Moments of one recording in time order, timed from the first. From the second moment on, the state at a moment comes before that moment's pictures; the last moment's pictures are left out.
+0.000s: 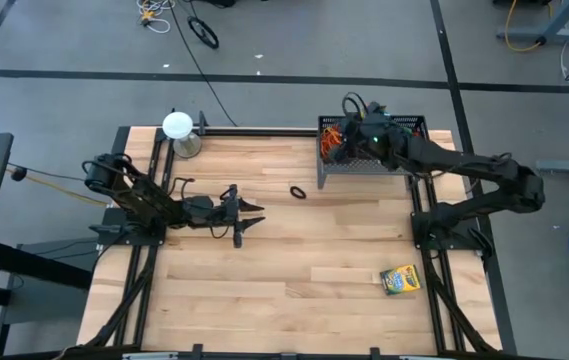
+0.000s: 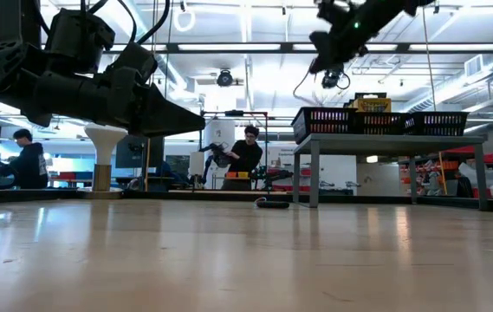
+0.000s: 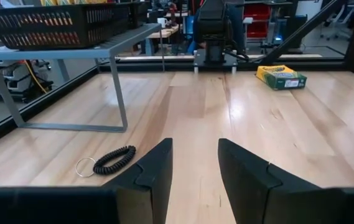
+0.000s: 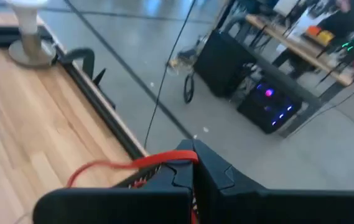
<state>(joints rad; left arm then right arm) -0.08 1.63 0.24 1.29 -0.27 0.05 -0.33 1.24 1.06 -0.20 0.52 -0.20</state>
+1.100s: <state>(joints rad) -0.08 1.63 0.24 1.28 -0.26 0.04 -0.48 1.34 1.20 -0.62 0.38 0.23</state>
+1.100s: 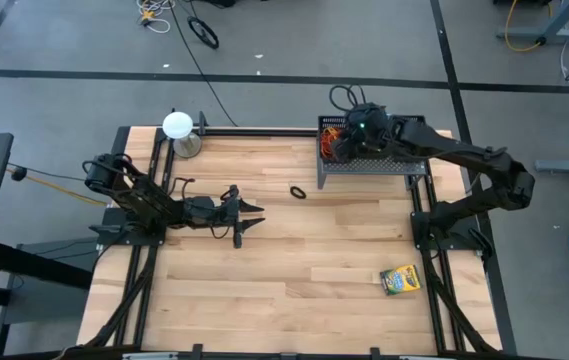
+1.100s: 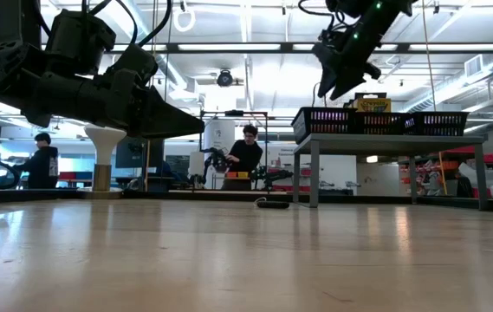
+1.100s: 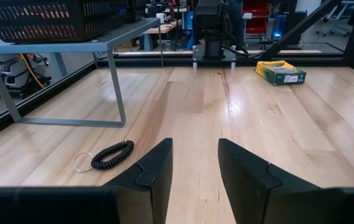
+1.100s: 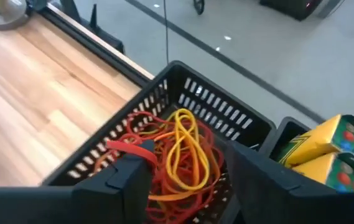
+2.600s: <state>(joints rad) -0.08 1.63 0.24 1.26 -0.26 0.02 -0.32 1.50 1.25 -0.51 0.90 -1.05</state>
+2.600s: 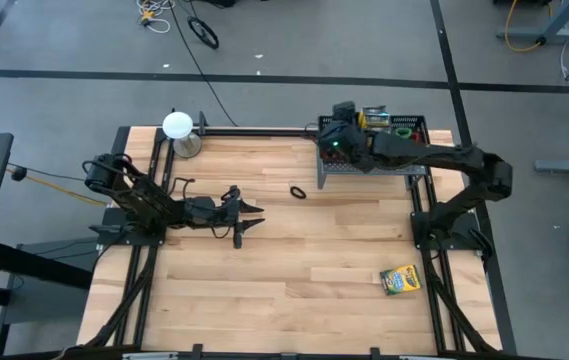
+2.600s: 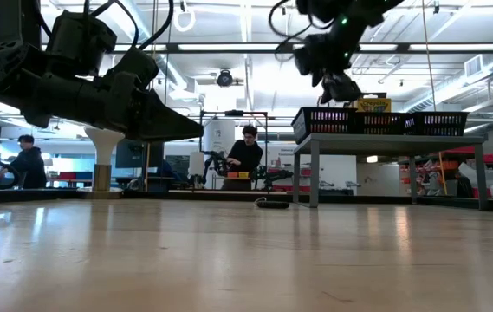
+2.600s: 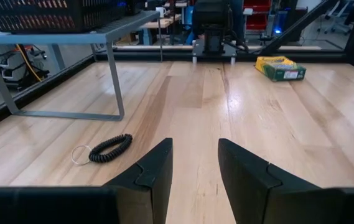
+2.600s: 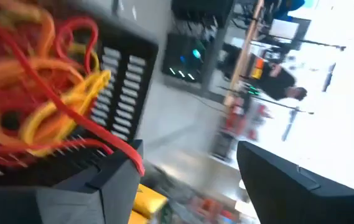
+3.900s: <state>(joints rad) -0.08 1.63 0.24 1.24 -0.25 0.01 -0.74 1.54 1.57 -0.98 -0.05 0.17</state>
